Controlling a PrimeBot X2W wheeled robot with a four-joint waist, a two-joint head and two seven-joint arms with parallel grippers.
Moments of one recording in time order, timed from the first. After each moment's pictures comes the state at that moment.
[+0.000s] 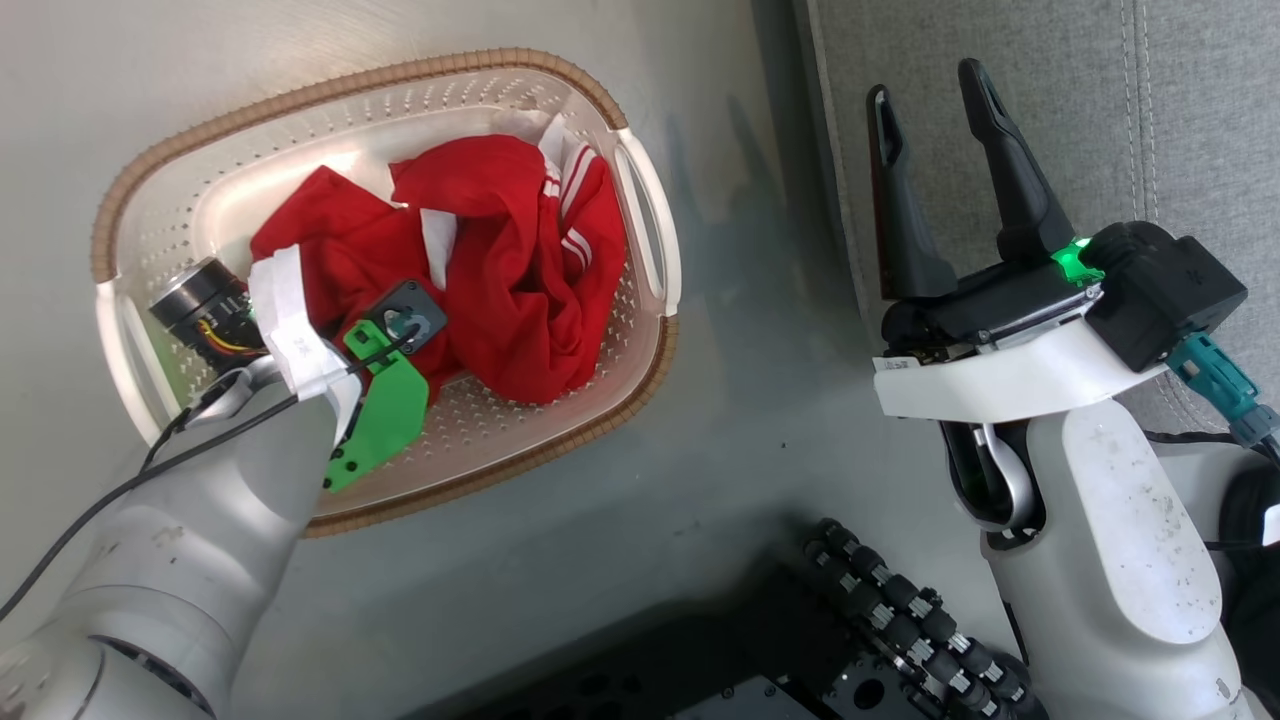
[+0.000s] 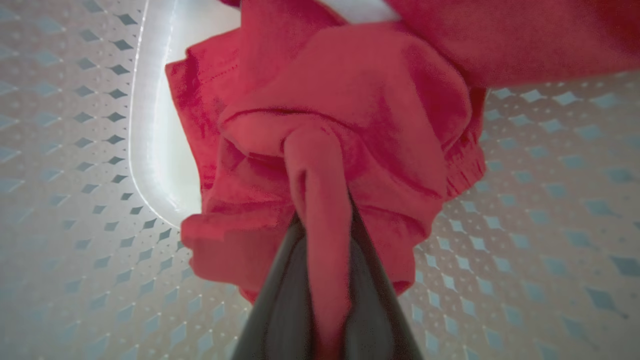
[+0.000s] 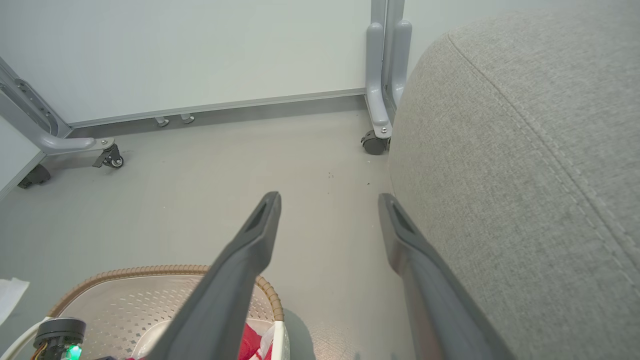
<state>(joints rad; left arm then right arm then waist) -1.01 0.19 -0.99 1.29 -0.08 -0.13 0.08 -0.46 -0.05 0.20 0.00 0.26 0.13 -0.26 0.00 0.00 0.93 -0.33</state>
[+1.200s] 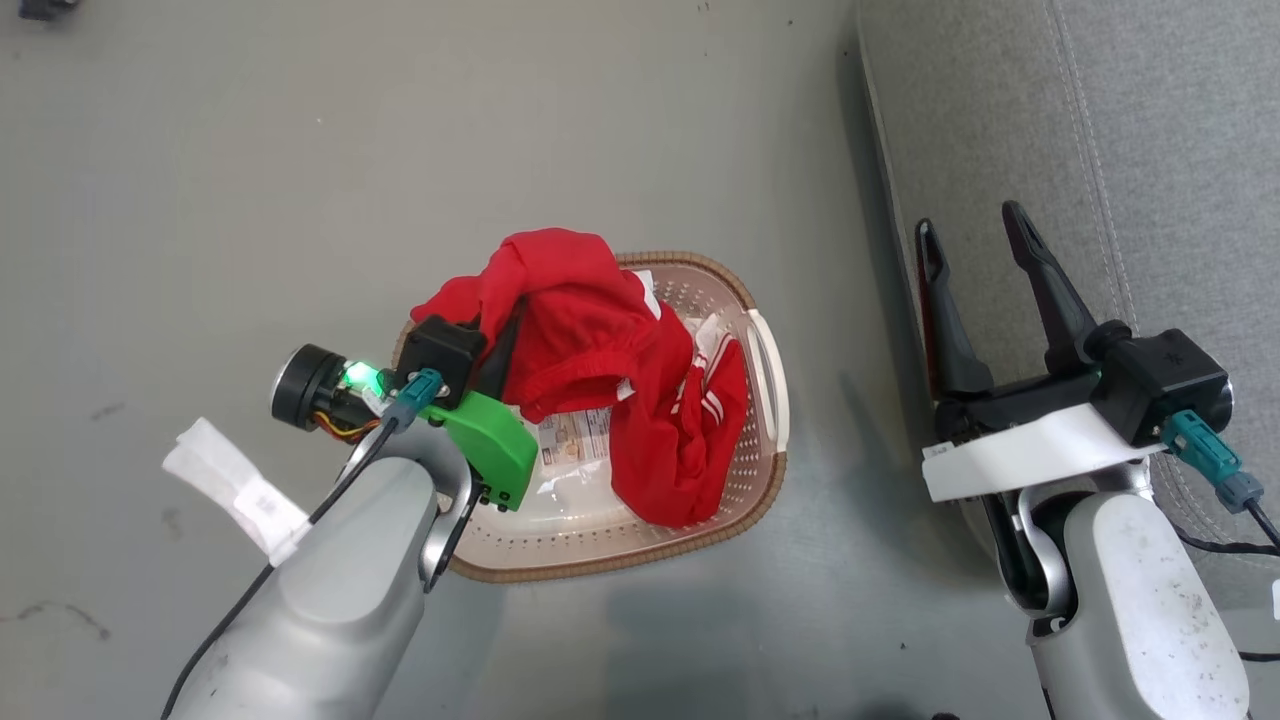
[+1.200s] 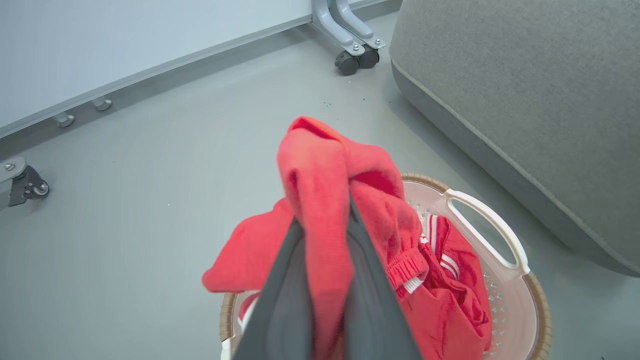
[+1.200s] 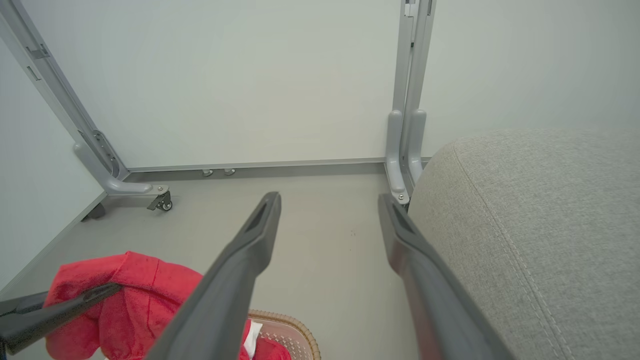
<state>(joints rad) -0.70 0.15 -0.70 0.77 -0.37 0.00 -0.26 -0.28 -0.05 0.09 0.00 0.13 0.13 -0.18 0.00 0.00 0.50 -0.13</state>
